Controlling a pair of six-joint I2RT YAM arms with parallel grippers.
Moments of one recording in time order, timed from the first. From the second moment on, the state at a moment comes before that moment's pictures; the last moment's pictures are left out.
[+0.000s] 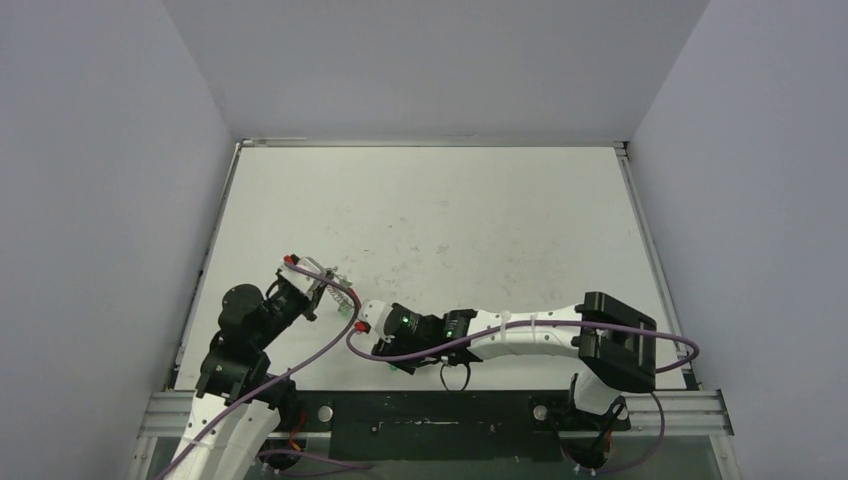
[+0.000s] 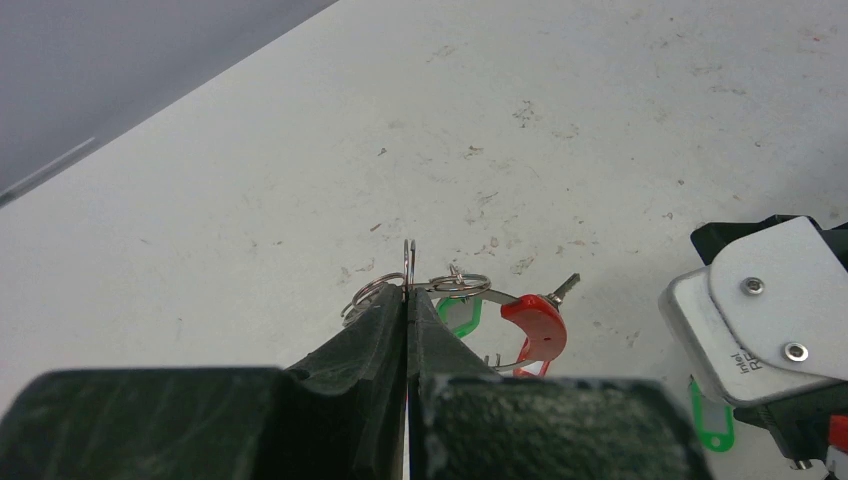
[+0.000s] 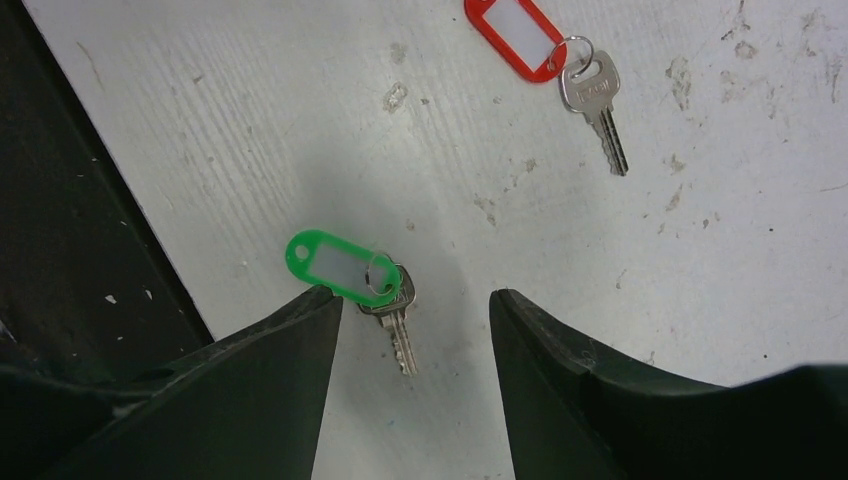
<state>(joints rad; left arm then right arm) -0.28 0.35 0.48 -0.30 0.33 0.22 1.30 1.63 0.97 -0.25 0.16 0.00</state>
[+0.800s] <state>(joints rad) -0.28 0.36 0.48 -0.30 0.33 0.21 1.30 1.76 1.03 -0.30 0.16 -0.03</state>
